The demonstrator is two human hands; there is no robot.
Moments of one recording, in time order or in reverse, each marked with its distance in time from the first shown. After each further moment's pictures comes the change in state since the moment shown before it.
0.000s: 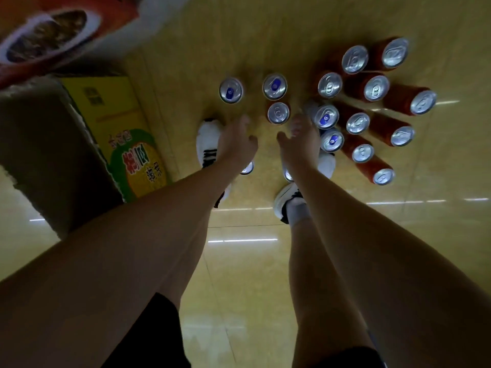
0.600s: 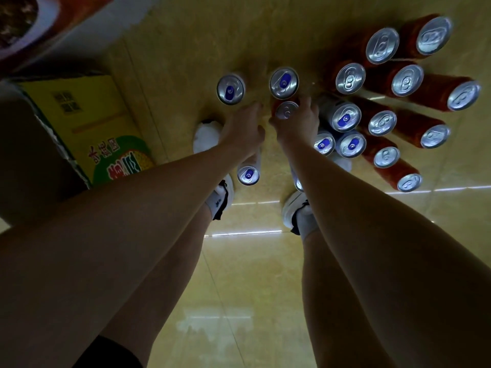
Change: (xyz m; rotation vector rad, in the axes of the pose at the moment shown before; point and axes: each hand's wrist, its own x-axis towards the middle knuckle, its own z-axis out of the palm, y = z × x) left_hand 0.070 -0.017 0.017 0.183 -0.112 0.183; right_hand 0.069 -0.005 0.055 -0.131 0.011 0.105
